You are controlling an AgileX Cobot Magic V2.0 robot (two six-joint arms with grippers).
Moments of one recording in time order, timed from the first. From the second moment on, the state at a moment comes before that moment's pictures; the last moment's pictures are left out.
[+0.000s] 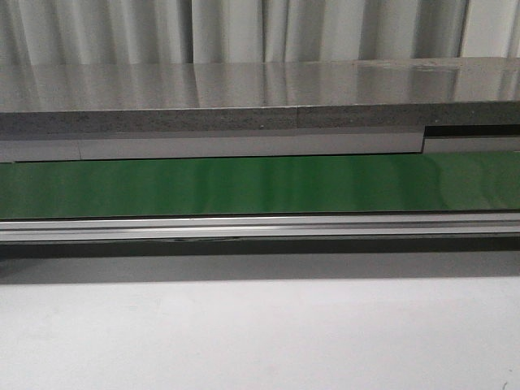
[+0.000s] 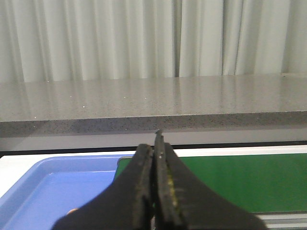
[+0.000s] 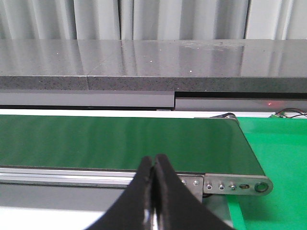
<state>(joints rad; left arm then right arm) 0.01 0.00 -0.01 0.12 -0.01 -0.11 0.06 -0.01 0.03 -0.01 0.06 0.03</state>
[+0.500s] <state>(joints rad) 0.01 0.00 -0.01 0.12 -0.02 -0.11 0.06 -0.01 0.03 -0.01 0.06 0.03</state>
